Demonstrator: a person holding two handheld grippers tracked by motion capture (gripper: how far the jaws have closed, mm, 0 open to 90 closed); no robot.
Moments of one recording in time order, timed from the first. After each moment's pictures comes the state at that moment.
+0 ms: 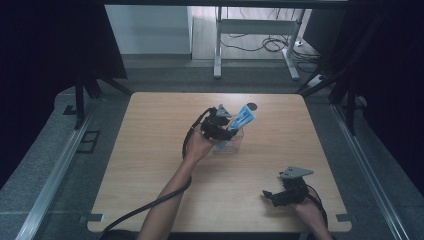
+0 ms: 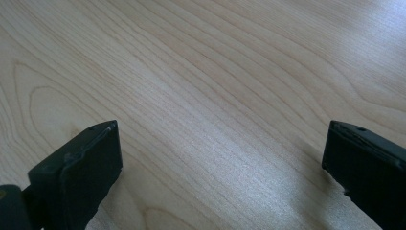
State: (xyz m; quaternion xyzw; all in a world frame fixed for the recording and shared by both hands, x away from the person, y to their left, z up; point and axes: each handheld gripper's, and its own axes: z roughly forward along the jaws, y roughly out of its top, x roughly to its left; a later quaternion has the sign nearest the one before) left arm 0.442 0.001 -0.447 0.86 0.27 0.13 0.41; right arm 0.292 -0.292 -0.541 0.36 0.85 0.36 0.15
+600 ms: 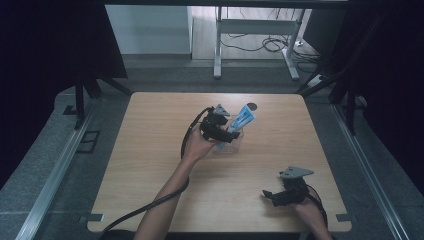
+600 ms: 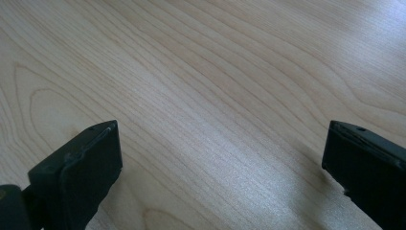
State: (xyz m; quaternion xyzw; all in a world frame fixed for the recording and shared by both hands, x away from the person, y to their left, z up) left arm 0.439 0.006 -0.443 0.86 0.28 0.09 0.42; right arm 0.291 -0.292 -0.540 0.36 0.85 0.36 0.15
